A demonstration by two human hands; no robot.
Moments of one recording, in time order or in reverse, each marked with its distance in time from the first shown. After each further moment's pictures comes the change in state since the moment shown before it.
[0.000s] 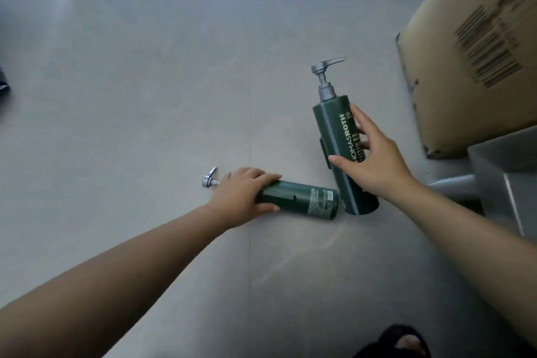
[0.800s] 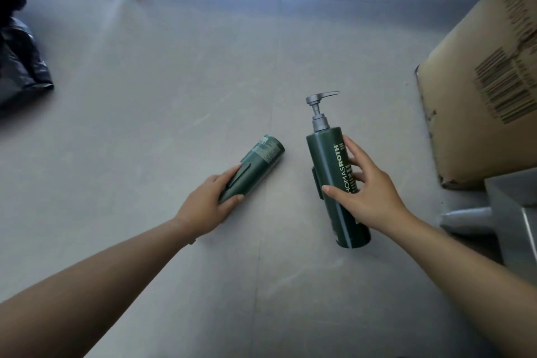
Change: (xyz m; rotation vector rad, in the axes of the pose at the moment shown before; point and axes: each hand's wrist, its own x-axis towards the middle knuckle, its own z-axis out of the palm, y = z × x) left_hand -0.042 -0.067 -0.006 -0.328 0.234 -0.258; right_hand -0.013 -0.020 0.027 0.161 -0.109 -0.008
